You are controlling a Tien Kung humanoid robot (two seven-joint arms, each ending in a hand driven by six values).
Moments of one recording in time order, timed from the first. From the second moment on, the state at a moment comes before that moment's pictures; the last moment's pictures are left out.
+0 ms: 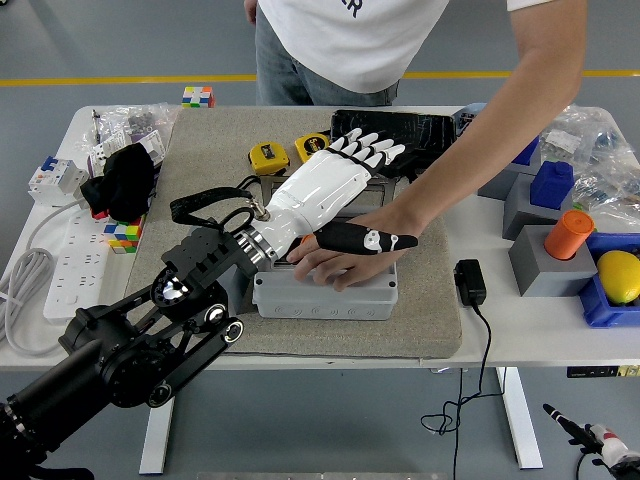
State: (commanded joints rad) left arm -0.55 0.05 -0.81 -1.26 2.21 0.26 -0.14; right arm 0.26 -0.14 0.81 0.19 -1.17 -0.10 0.05
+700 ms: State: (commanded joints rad) left arm -0.55 0.04 -0.81 -1.26 2.21 0.26 -0.14; right arm 0.26 -0.14 0.82 0.19 -1.17 -0.10 0.05
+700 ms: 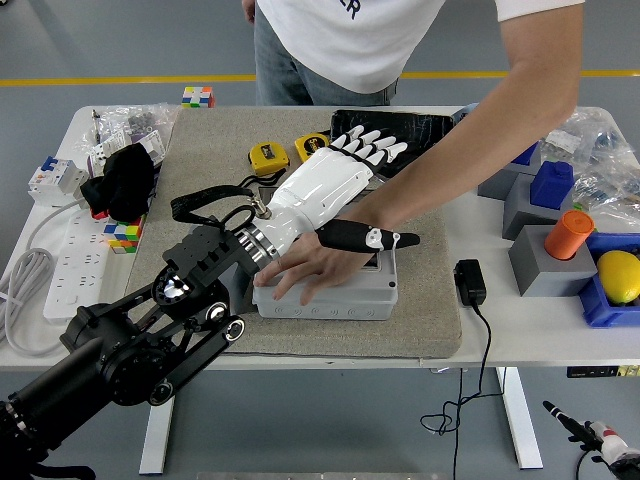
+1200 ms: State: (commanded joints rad) left arm -0.56 0.04 -0.81 -1.26 2.21 0.26 -0.14; right arm 0.27 -0.14 0.82 0.19 -1.17 -0.10 0.05
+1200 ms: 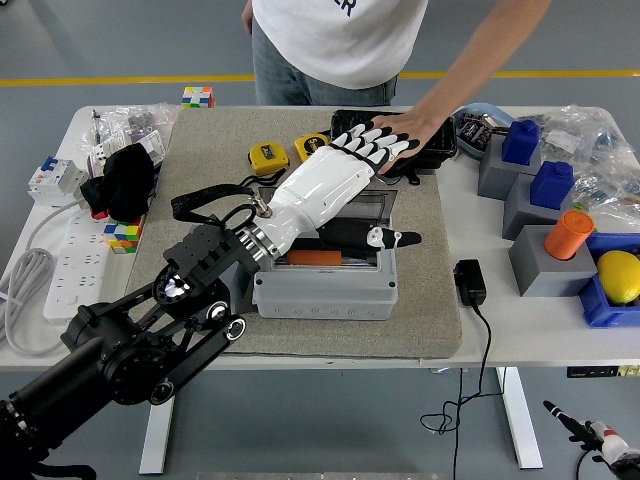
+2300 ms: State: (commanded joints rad) left arm -0.52 0.05 -0.93 -1.19 2.22 0.21 -0.12; right arm 0.26 -0.14 0.82 0.19 -1.18 -0.10 0.05
